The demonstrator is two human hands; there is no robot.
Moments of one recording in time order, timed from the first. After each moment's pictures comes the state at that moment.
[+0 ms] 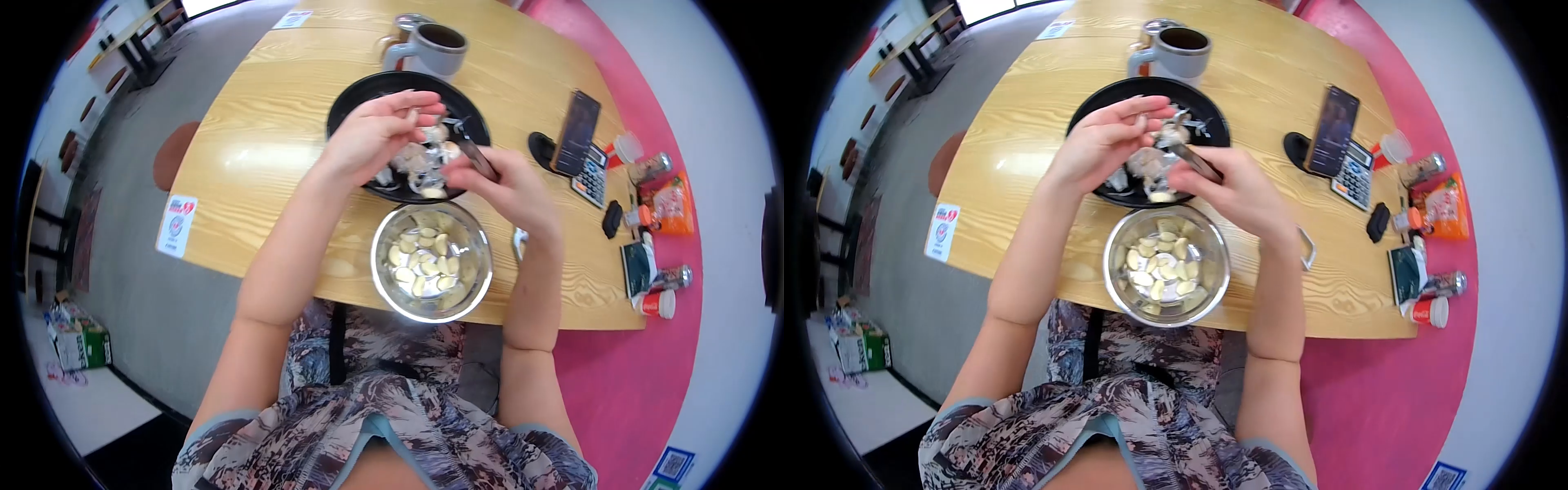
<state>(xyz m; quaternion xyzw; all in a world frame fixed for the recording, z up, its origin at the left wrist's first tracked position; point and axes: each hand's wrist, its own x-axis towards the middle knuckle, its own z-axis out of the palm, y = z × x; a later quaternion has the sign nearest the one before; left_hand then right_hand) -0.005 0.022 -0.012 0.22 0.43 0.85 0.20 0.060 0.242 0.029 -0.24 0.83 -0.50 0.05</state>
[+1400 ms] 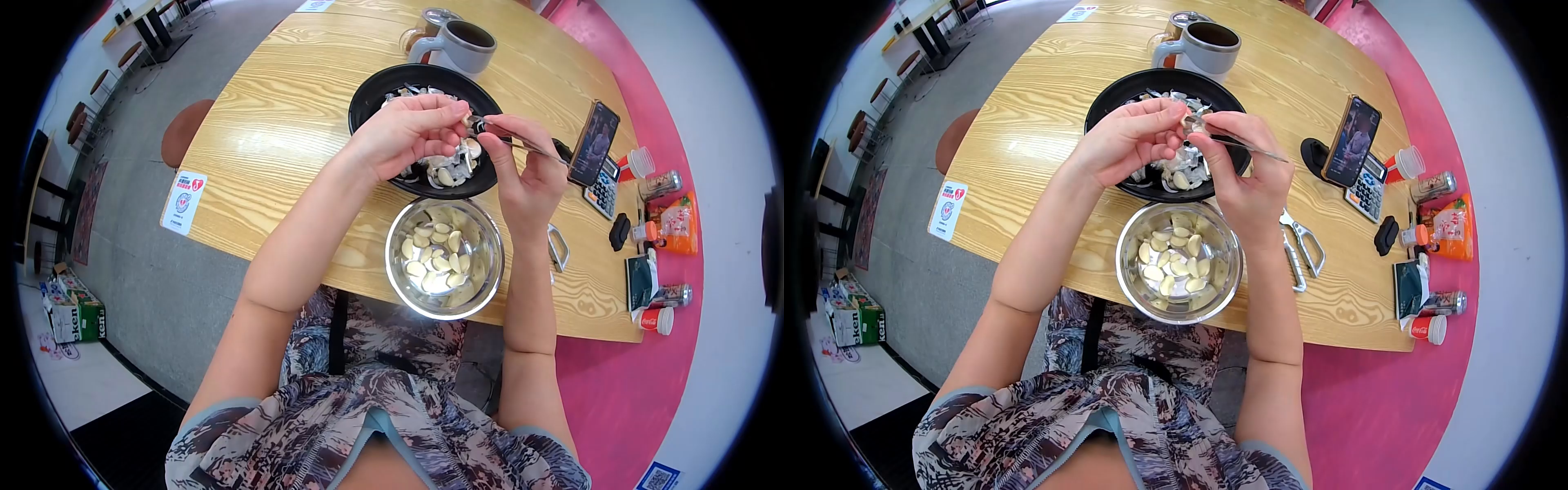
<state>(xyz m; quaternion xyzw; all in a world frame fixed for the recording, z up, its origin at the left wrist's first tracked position) 0.006 0.025 -0.002 0.15 0.42 0.86 0.25 0.056 0.204 0.019 -0.28 0.74 -0.50 -0.36</state>
